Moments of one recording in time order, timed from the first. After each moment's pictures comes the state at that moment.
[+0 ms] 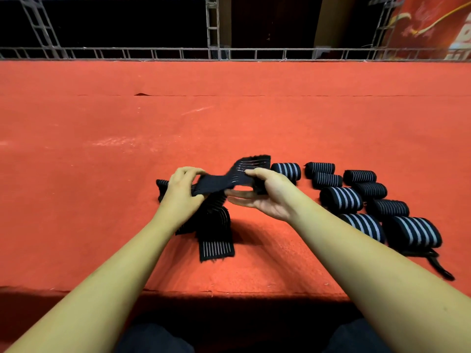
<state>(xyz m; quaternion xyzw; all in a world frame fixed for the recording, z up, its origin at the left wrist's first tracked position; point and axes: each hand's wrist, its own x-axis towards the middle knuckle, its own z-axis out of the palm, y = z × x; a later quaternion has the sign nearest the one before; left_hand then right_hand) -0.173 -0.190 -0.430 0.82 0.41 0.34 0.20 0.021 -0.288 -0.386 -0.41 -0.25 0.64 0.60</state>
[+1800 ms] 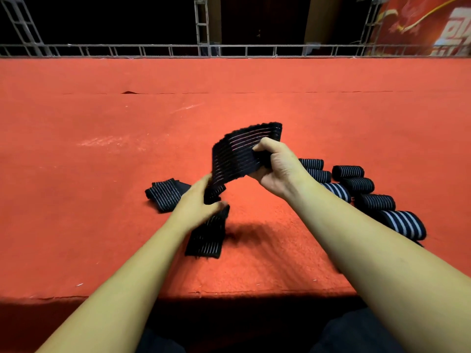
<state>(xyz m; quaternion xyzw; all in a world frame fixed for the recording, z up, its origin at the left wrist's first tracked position) -0.128 -0.196 -0.459 0.84 0.40 0.27 0.27 0.047 -0.287 -0.349 -0.38 -0.25 0.54 0.71</state>
